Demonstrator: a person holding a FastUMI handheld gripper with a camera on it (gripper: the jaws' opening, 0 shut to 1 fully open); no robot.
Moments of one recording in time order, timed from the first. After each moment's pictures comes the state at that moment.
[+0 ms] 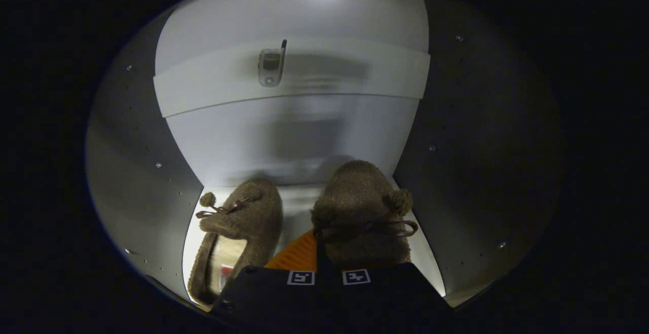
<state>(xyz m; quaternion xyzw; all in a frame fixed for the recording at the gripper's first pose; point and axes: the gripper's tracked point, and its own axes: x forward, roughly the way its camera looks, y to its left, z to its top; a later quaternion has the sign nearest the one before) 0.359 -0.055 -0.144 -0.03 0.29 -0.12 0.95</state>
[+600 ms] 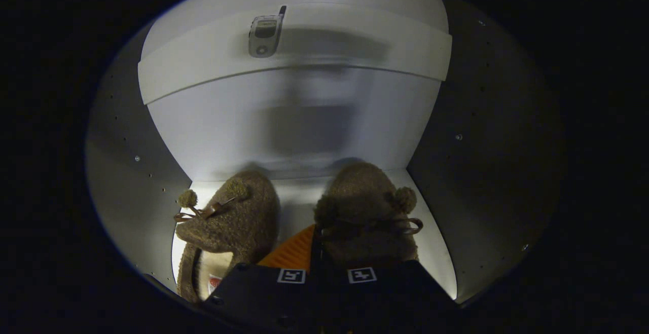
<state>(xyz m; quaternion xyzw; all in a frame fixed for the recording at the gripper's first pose) 0.372 -0.053 -0.171 -0.02 0.32 -0.11 0.94</state>
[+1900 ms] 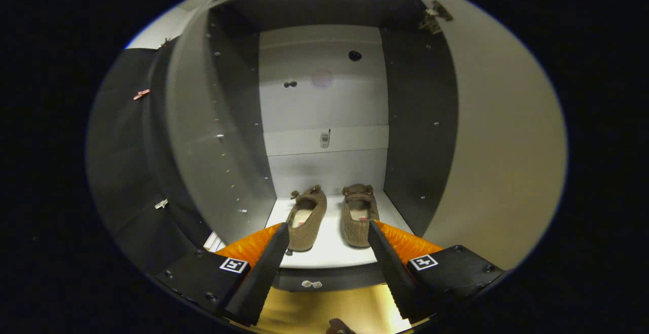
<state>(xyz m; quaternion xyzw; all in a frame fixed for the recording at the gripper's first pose) 0.110 0.029 -0.024 -0.02 0.12 -0.05 0.99</state>
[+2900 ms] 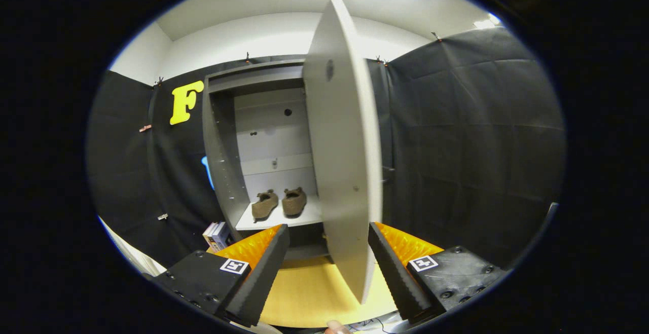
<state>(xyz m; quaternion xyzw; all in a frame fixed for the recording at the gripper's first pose) -0.201 -0.117 0.029 0.01 0.02 -0.14 0.99</state>
